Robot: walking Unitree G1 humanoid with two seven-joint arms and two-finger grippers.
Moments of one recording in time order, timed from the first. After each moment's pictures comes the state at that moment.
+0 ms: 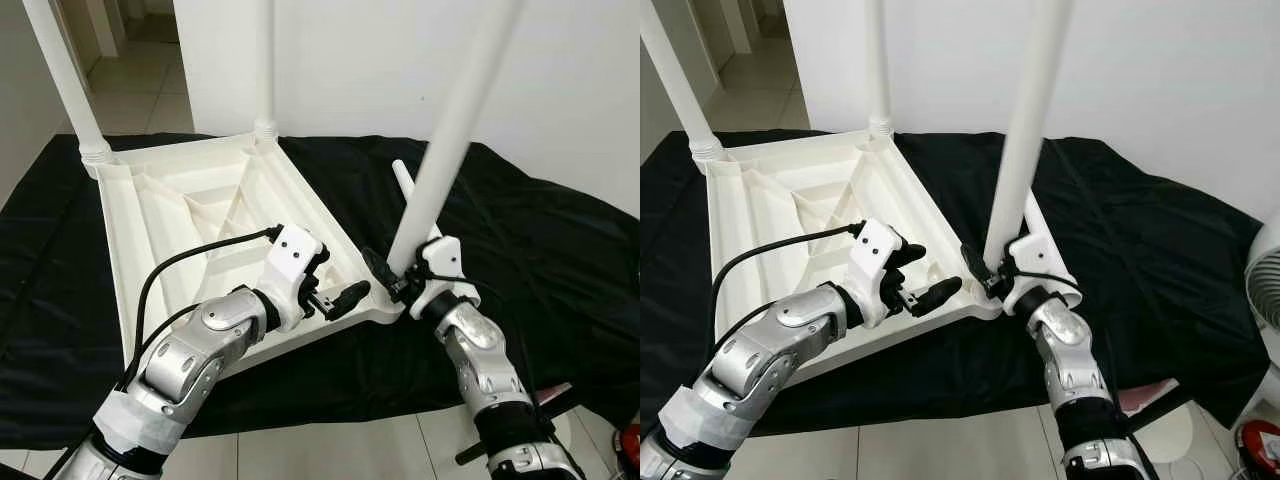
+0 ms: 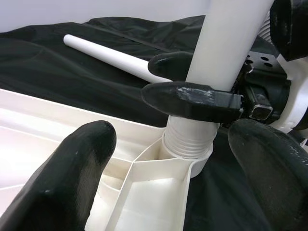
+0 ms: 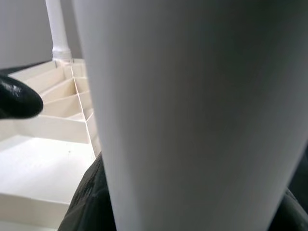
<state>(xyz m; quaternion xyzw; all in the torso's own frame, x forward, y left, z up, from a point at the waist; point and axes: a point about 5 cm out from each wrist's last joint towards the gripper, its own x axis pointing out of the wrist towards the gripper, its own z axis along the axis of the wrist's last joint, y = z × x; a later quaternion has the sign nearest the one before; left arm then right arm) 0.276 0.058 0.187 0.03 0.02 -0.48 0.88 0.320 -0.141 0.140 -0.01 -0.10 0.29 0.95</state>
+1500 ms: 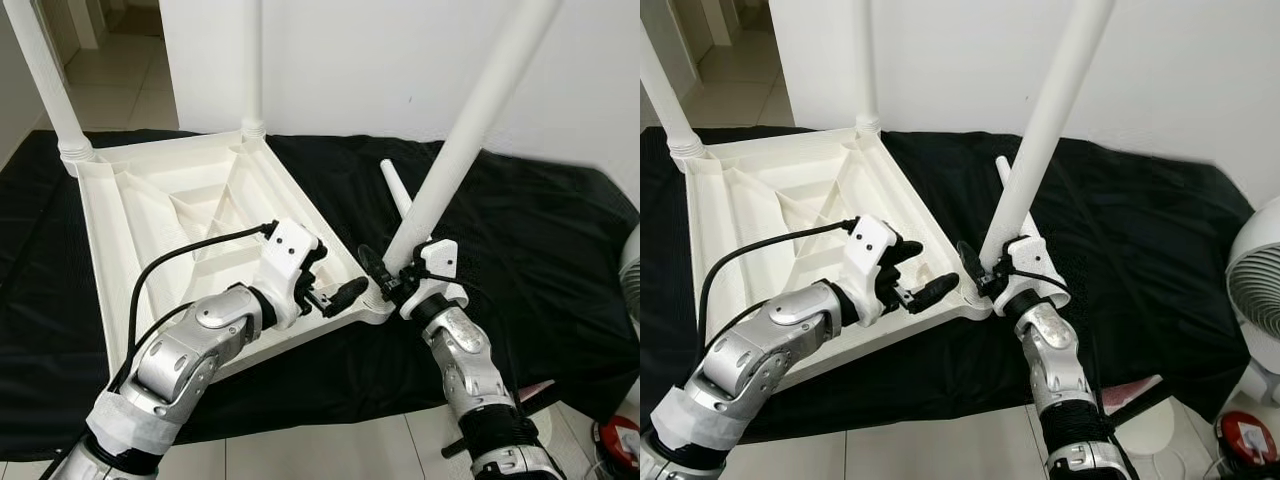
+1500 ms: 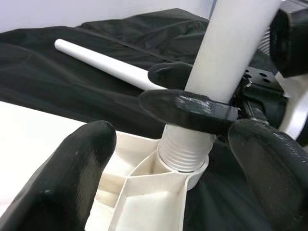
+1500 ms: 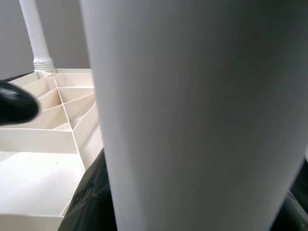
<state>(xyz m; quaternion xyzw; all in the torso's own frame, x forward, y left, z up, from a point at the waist) 0.275 0.062 0.194 0.03 0.01 -0.47 0.88 0.318 -0.131 0.135 0.01 -0.12 0.26 0.96</state>
